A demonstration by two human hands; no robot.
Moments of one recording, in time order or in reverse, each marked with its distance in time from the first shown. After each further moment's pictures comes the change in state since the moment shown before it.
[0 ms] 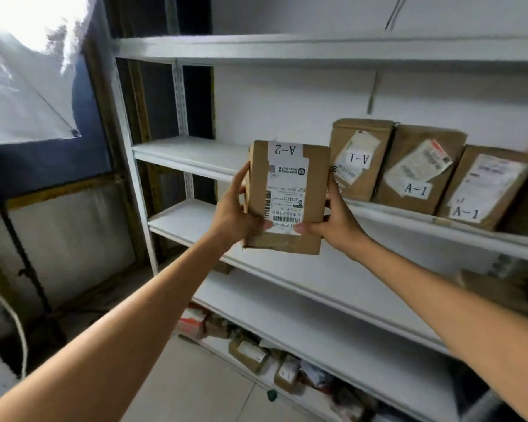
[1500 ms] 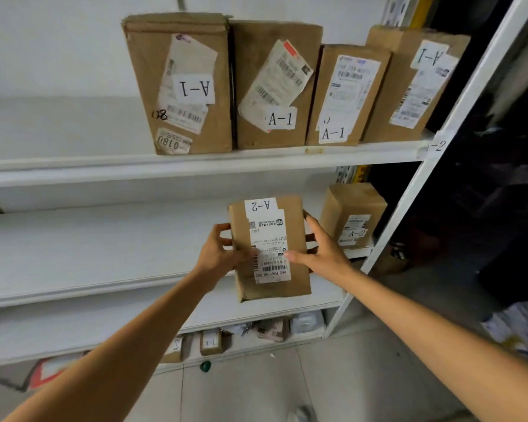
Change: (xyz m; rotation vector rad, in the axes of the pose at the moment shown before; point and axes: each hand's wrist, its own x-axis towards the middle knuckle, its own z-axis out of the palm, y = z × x) left_hand 0.079 -0.148 0.247 -0.179 -0.681 -0.453; right_hand -0.084 0.193 -0.097 -0.175 0.342 0.641
